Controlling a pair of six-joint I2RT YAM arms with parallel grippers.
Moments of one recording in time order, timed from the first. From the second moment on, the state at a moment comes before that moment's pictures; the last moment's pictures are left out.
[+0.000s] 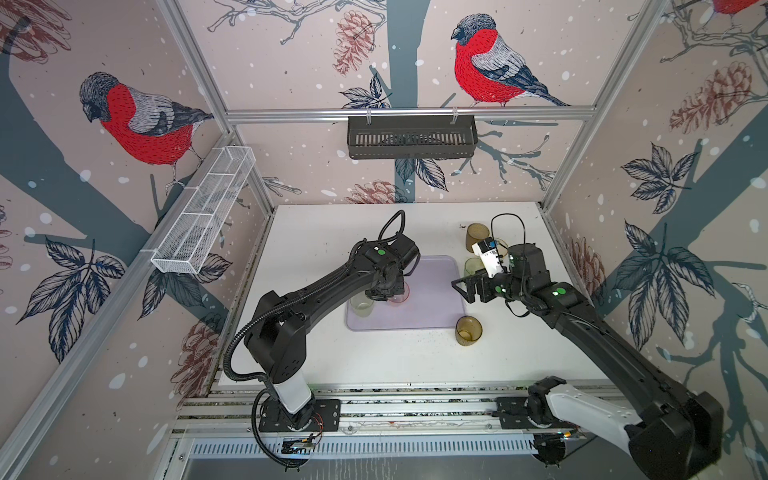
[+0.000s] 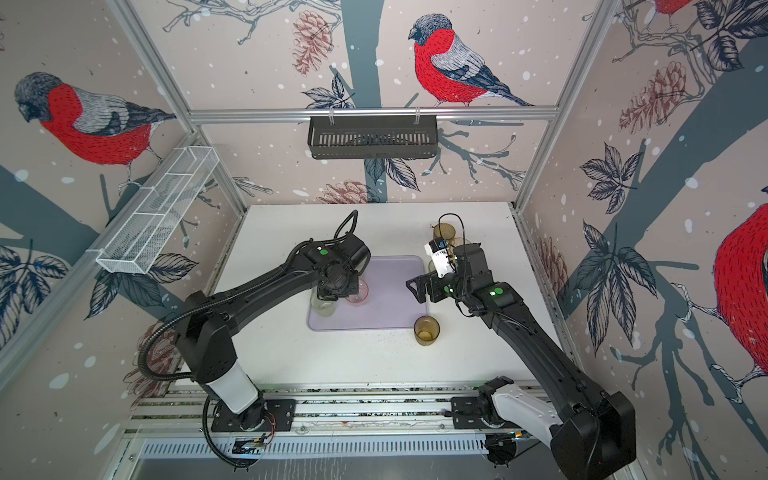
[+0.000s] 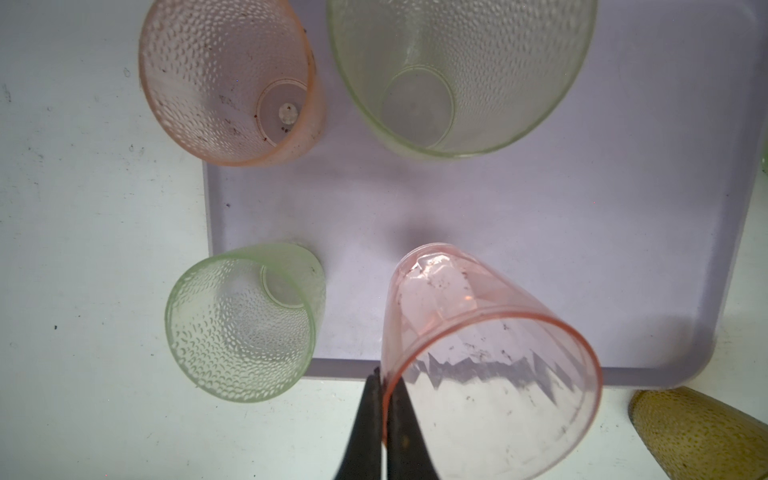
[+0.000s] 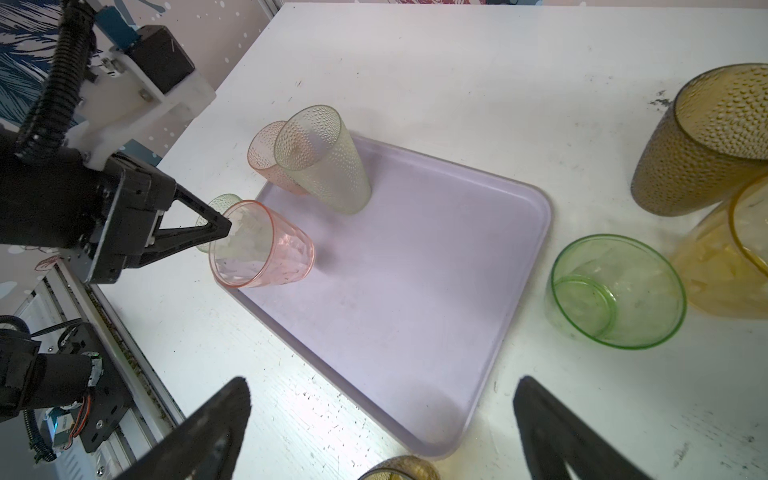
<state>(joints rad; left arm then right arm) -0.75 1.70 1.45 -1.08 -0.19 -0.78 0.40 1.06 0.87 -0.49 -0.39 0.10</state>
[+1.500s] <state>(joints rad) -0.68 1.73 1.34 -0.96 -0.16 -0.73 0.43 1.08 0.87 -0.48 -0.37 0.10</state>
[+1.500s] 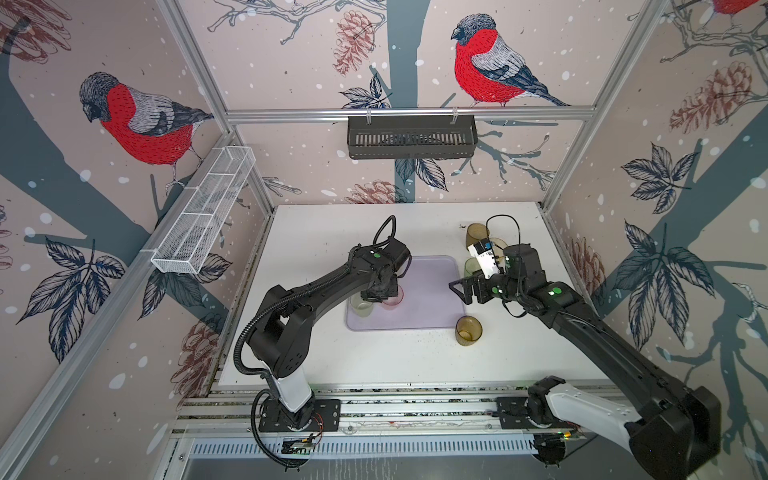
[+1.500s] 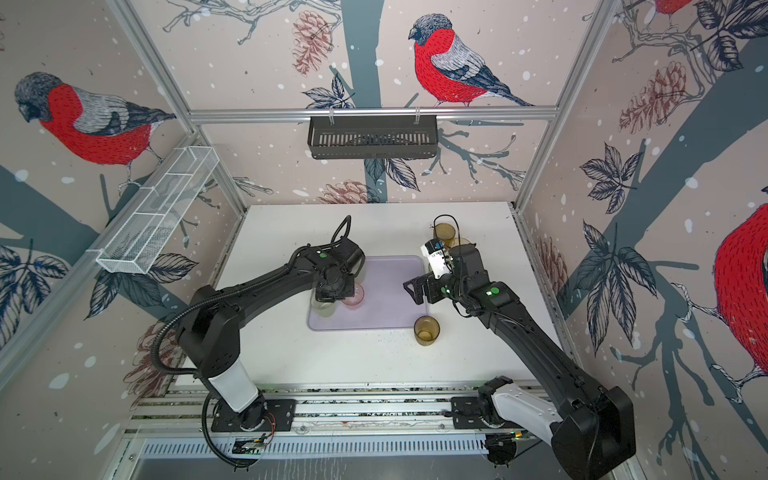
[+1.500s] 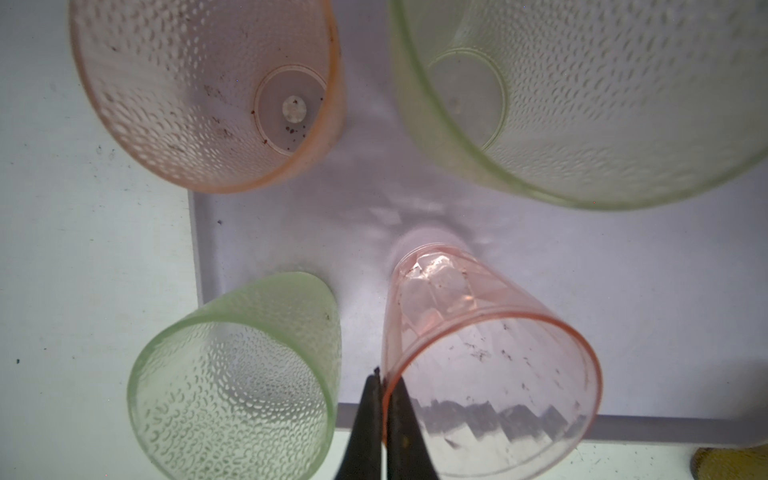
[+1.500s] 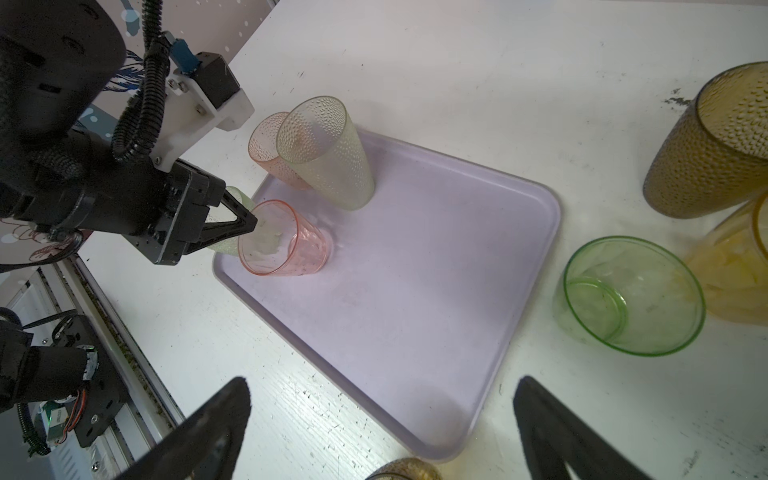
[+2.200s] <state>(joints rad) -0.68 1.72 1.30 -0.94 -0.16 -0.73 0.43 1.08 0.88 -0.49 -0.37 0.08</state>
